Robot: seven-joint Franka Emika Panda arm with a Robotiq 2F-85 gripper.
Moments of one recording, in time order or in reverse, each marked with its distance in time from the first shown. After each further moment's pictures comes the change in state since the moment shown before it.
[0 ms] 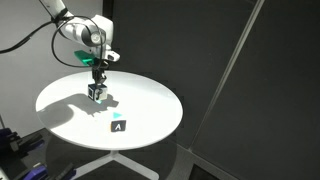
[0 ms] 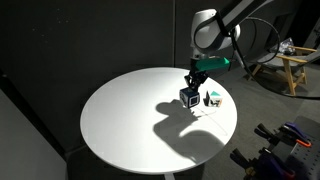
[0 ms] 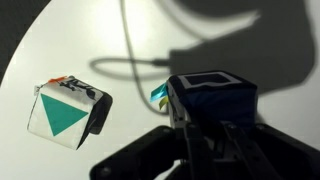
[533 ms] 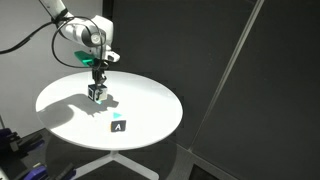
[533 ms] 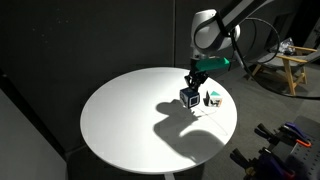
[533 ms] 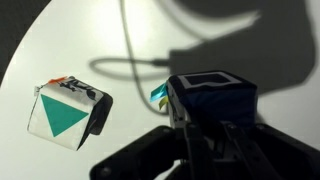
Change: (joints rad) arm 0.000 0.003 -0.001 0.000 0.000 0.002 0.000
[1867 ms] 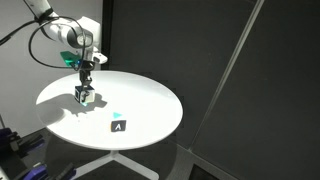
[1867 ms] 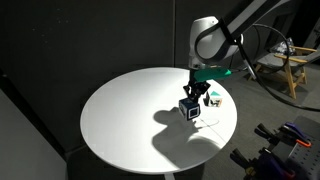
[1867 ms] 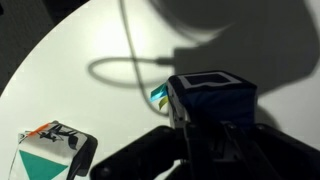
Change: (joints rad) arm 0.055 -0.040 0.039 -0.113 0.029 0.042 0.118
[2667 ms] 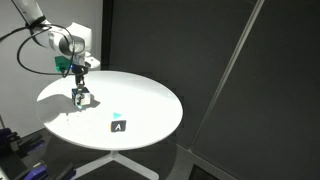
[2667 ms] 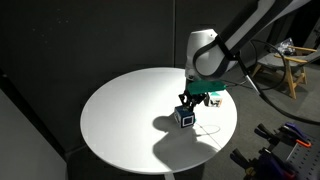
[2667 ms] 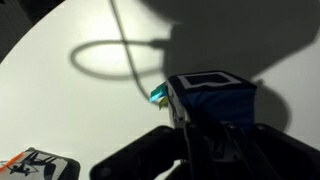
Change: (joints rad) arm 0.054 0.053 0.013 -0.040 0.006 0.149 0.147
